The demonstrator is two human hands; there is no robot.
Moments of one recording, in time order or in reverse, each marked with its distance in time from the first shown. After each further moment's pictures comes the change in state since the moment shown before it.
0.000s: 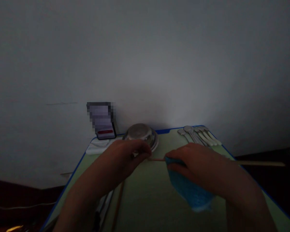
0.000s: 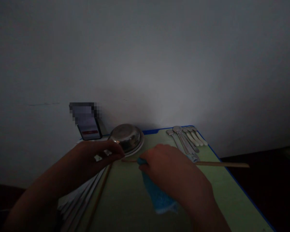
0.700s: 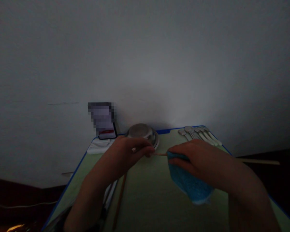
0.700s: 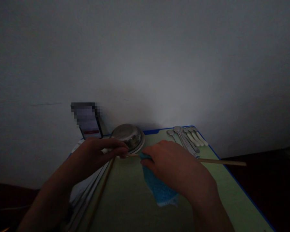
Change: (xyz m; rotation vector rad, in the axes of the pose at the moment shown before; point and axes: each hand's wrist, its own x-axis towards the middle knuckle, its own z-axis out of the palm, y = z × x) left_hand 0.008 -0.008 0.008 -0.044 0.041 0.006; right_hand 0.002 0.006 -0.001 -0.034 0.031 -0.018
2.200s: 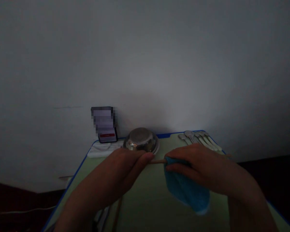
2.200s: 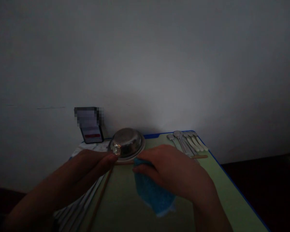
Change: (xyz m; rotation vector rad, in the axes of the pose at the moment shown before) left_hand -0.021 0.015 -0.010 0.099 -0.004 0.069; right_hand 0.000 0.000 -0.001 0.126 0.022 -0.153
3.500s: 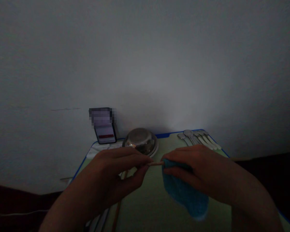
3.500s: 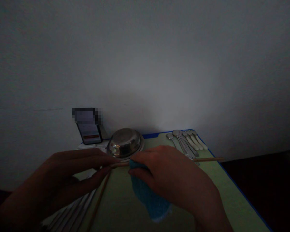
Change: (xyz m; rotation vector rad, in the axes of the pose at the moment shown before) left_hand -0.009 -0.002 -0.008 -0.025 0.177 0.216; right_hand -0.004 -0.013 -0.005 0.035 -0.002 0.004
